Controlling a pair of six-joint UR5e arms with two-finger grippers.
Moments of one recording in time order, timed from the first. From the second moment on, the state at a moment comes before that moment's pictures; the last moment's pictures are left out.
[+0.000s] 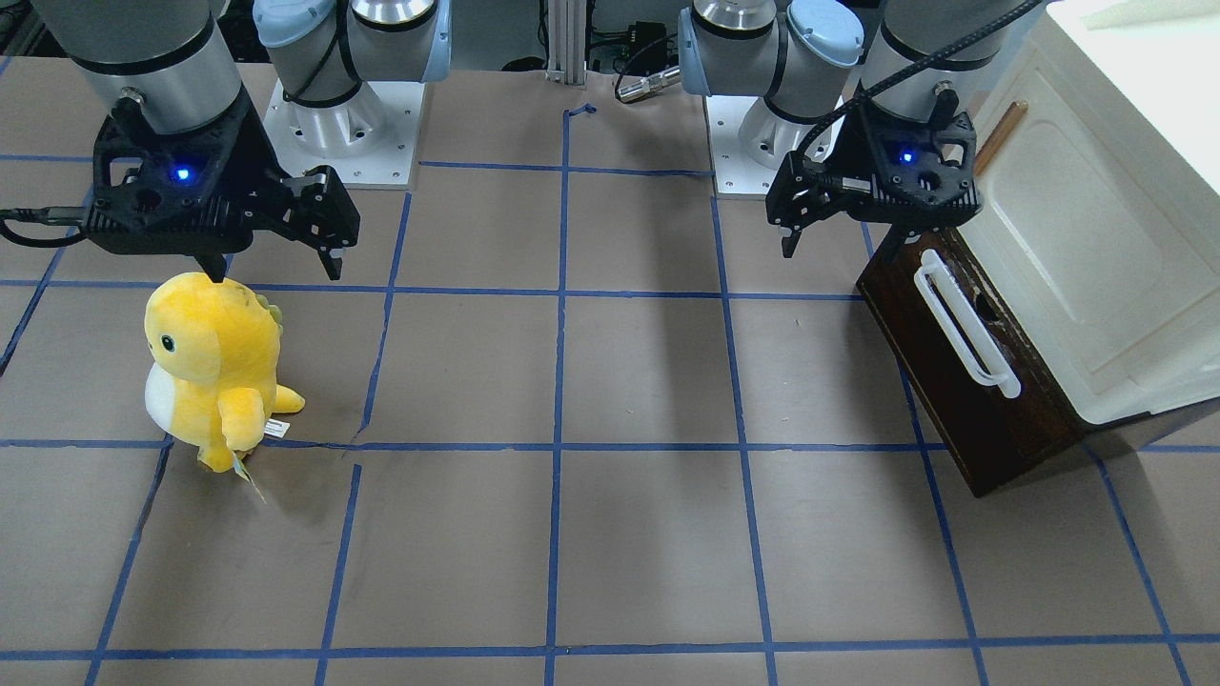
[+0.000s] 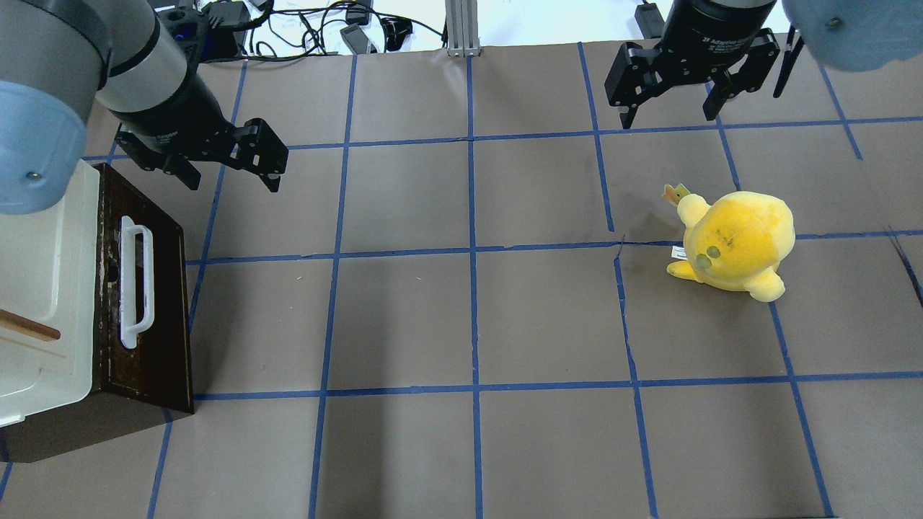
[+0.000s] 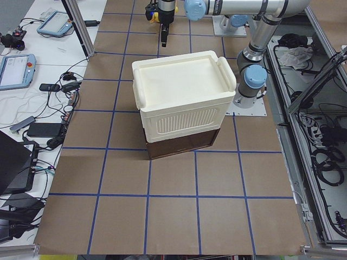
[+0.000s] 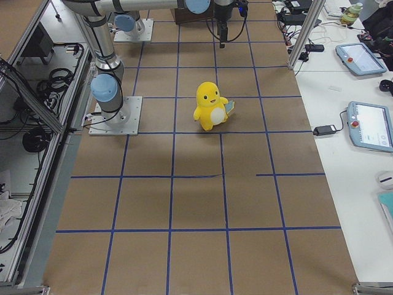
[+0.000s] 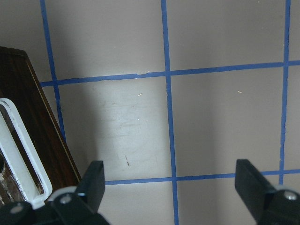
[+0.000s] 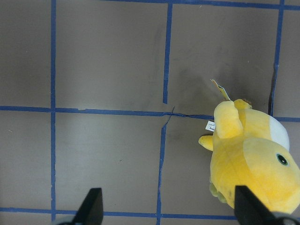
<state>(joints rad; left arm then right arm) -1.56 -1.52 -1.64 -1.48 1.60 0.08 1.60 -1.48 1.44 -1.57 -1.58 -0.02</state>
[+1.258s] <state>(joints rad) -1.55 -1.52 -1.63 -1.48 1.60 0.08 1.60 -1.48 1.44 -1.57 -1.58 -0.02</state>
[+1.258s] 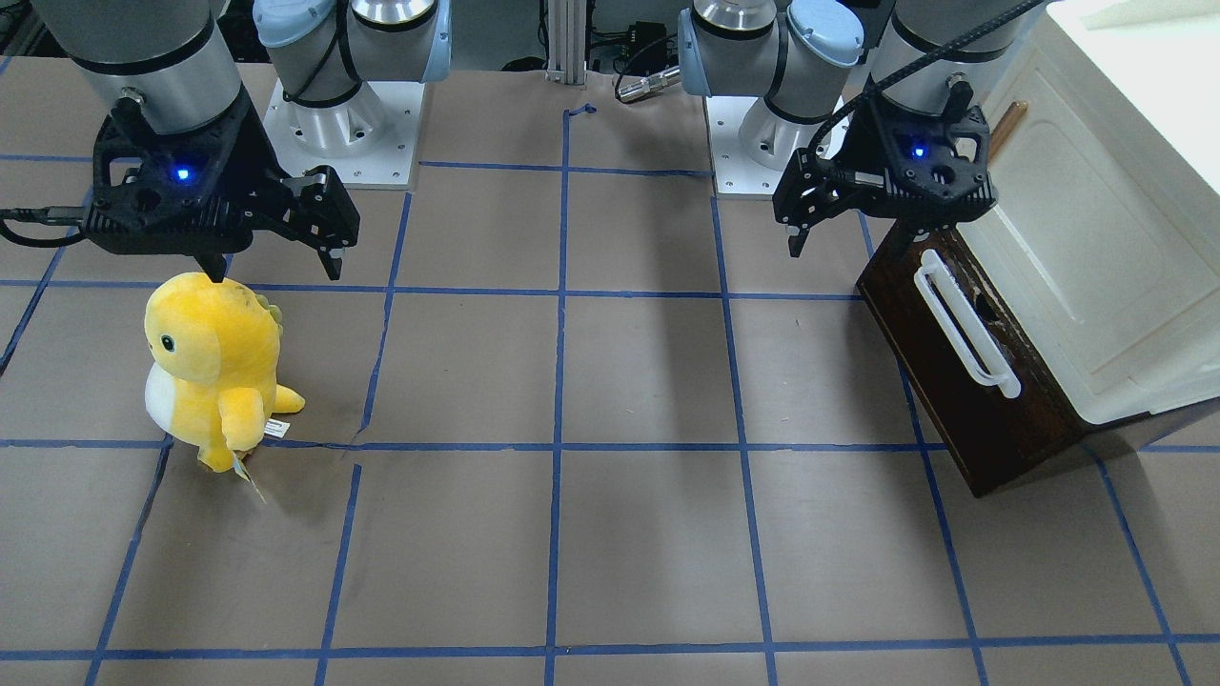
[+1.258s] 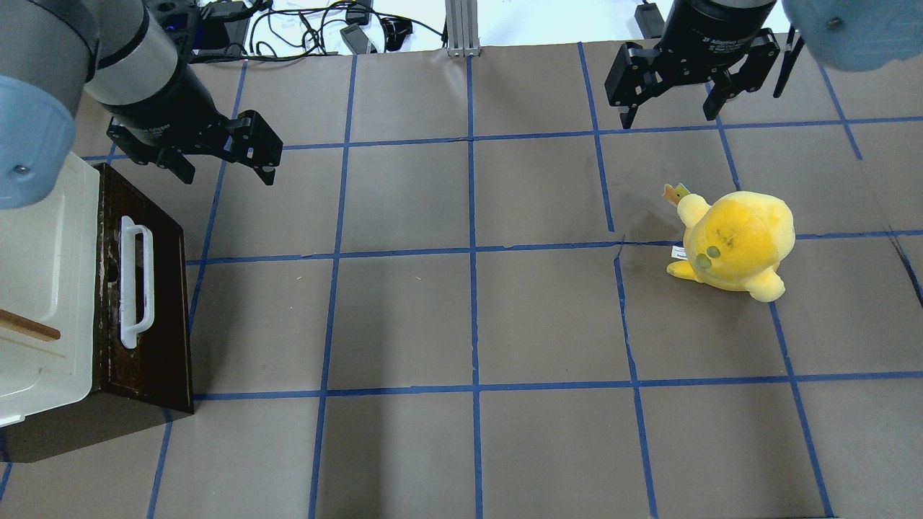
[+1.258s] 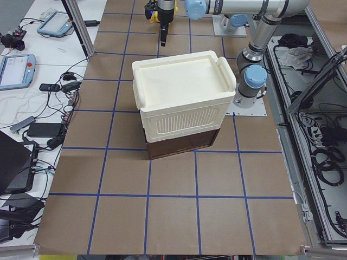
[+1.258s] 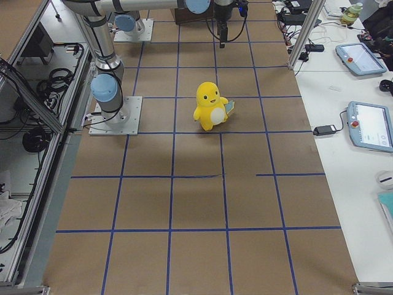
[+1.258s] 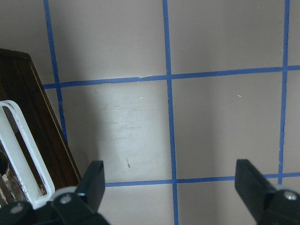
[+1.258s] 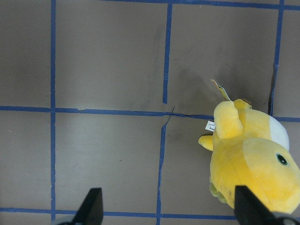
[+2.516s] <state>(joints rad) -1.56 -1.54 -1.65 -1.47 1.62 0.06 1.60 -1.48 1.44 -1.57 -1.58 -0.02</state>
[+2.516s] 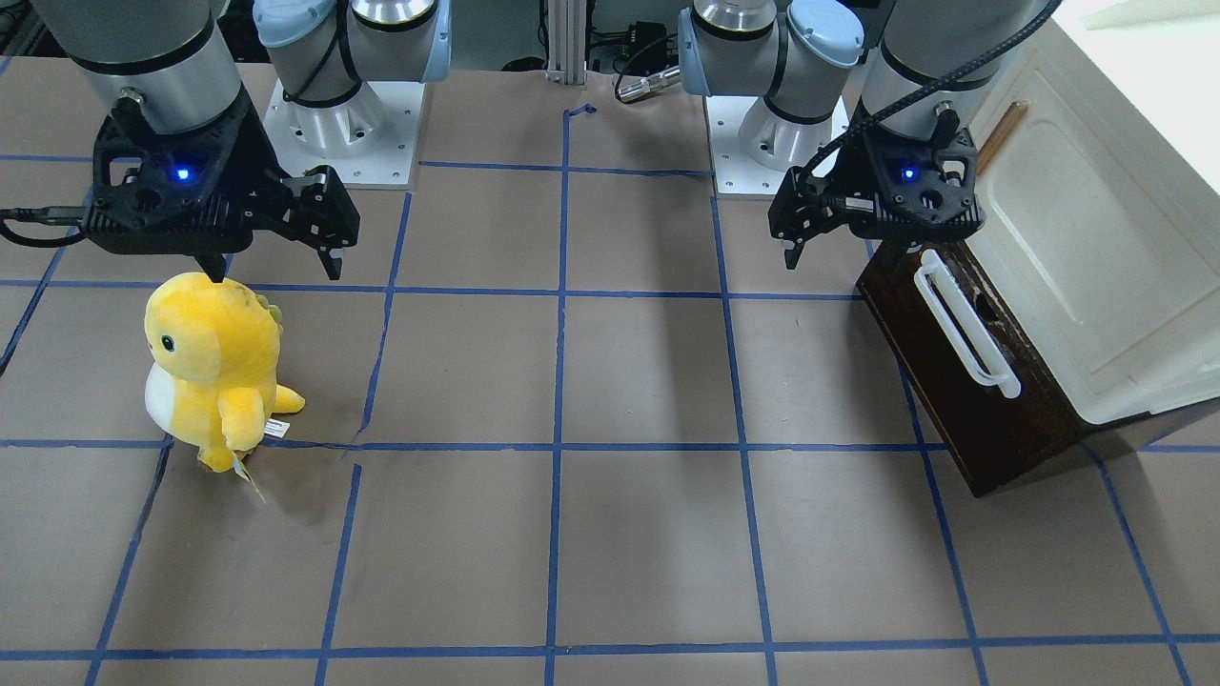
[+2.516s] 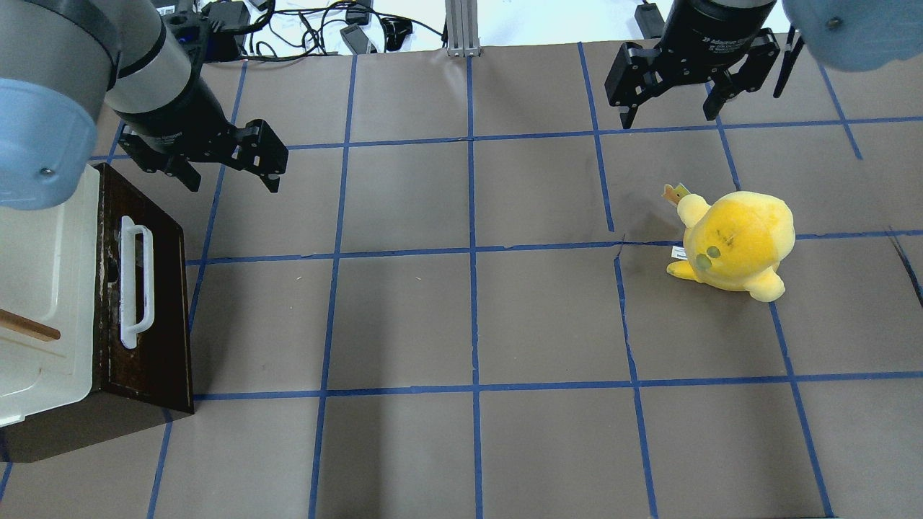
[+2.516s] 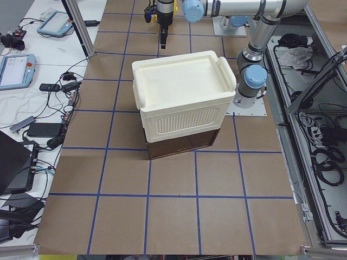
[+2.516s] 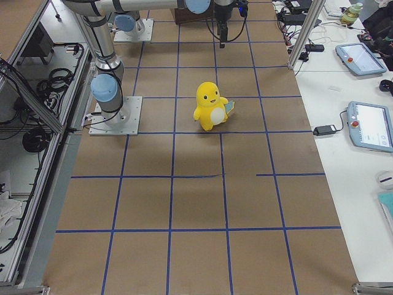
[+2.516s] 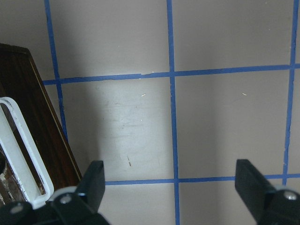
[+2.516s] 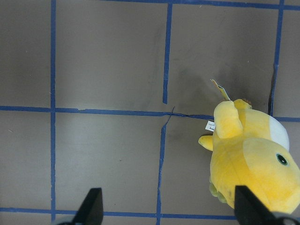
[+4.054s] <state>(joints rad) -1.55 -1.74 -1.75 -1.38 1.85 -0.11 1.60 -1.48 1.44 -1.57 -1.58 -0.02</state>
